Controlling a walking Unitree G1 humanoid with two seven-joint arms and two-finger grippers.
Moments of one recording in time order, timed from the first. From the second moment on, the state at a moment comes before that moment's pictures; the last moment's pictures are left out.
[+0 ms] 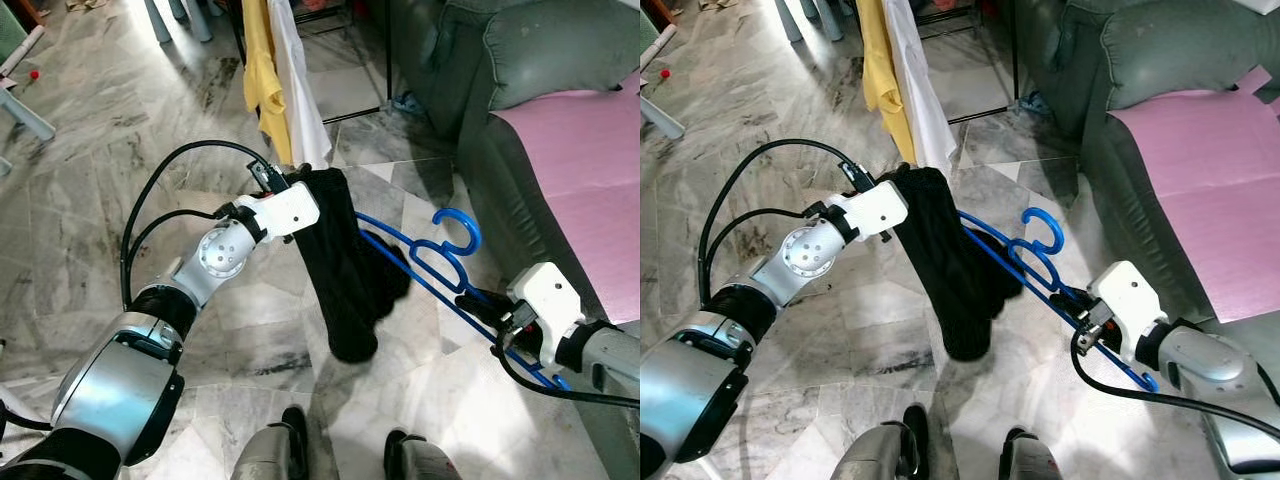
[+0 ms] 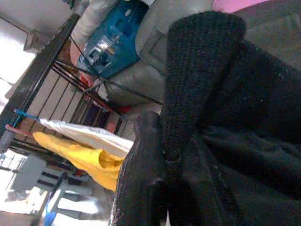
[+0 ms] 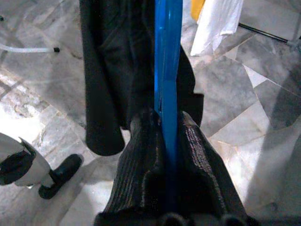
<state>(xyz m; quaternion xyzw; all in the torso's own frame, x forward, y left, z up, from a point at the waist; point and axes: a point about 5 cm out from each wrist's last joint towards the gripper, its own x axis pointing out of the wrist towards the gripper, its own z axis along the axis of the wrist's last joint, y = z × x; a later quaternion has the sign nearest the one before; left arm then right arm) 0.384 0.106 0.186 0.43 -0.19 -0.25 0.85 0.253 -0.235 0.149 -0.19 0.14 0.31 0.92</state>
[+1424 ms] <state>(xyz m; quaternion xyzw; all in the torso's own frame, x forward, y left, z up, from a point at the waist) 0.389 0.120 0.168 0.47 -0.12 -0.23 0.84 0.239 -0.232 0.151 -0.19 0.17 0.36 0.90</state>
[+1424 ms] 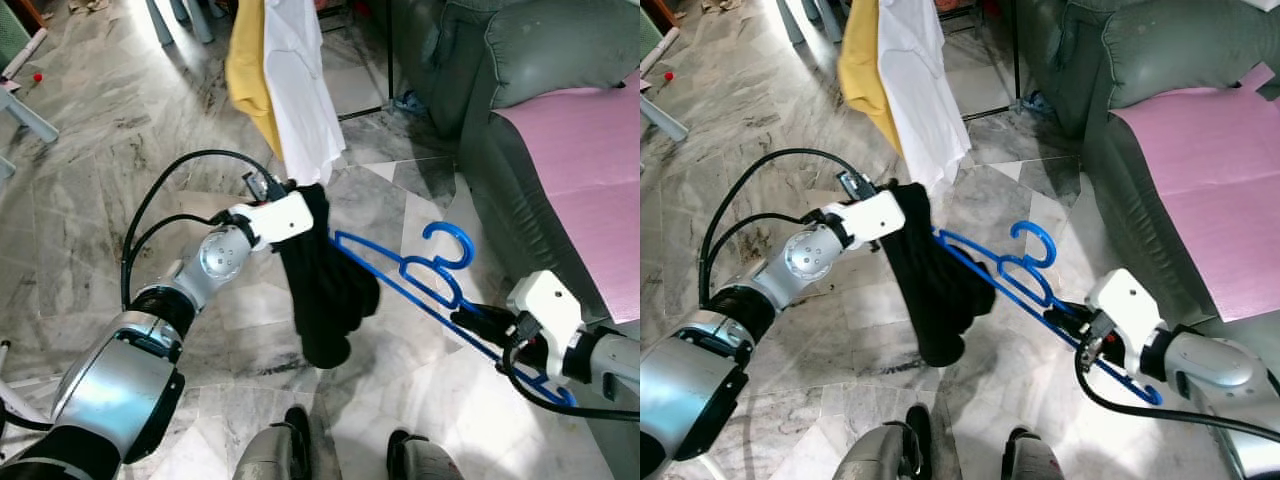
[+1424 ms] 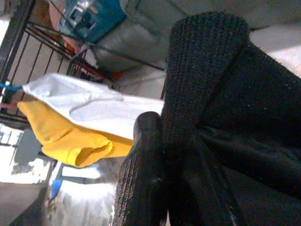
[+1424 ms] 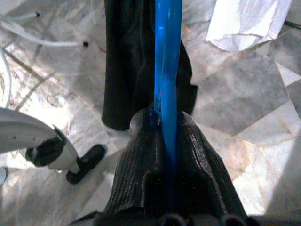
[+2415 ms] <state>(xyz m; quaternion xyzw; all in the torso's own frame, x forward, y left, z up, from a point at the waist) 0.390 0.136 0.174 0.48 -0.12 -0.23 0.84 0.258 -0.248 0.156 -0.27 0.14 0.28 0.91</state>
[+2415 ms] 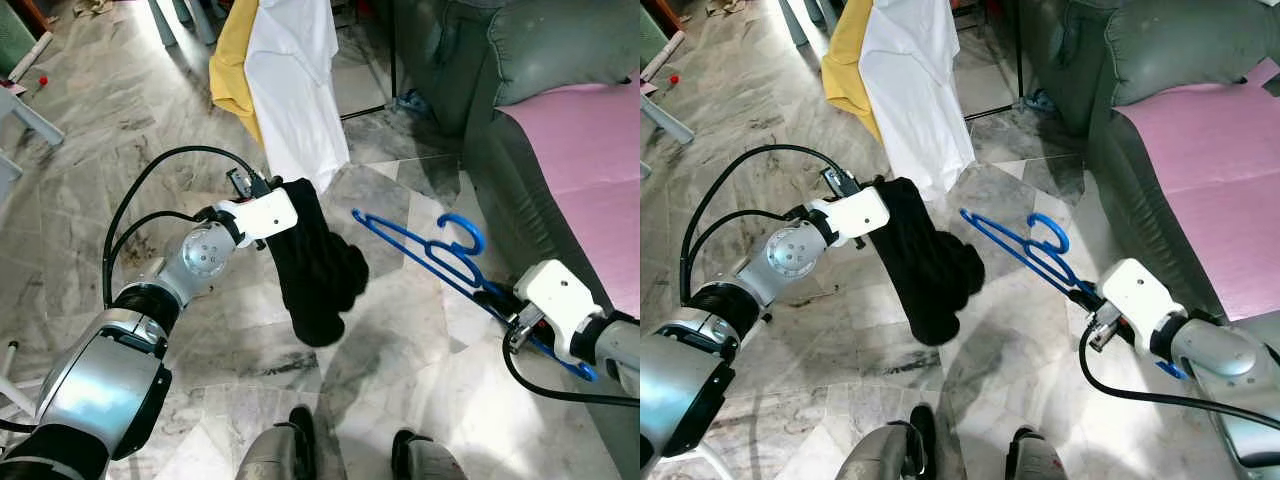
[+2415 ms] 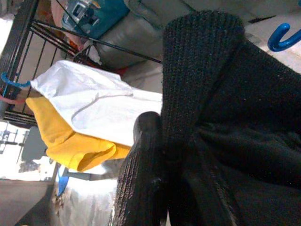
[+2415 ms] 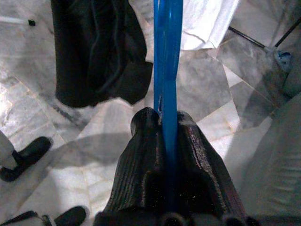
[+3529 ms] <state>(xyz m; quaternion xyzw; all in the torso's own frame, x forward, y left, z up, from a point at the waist) 0.388 0.121 0.198 0.43 -0.20 -0.24 0.85 0.255 -0.228 0.146 -0.22 0.15 0.34 0.90</state>
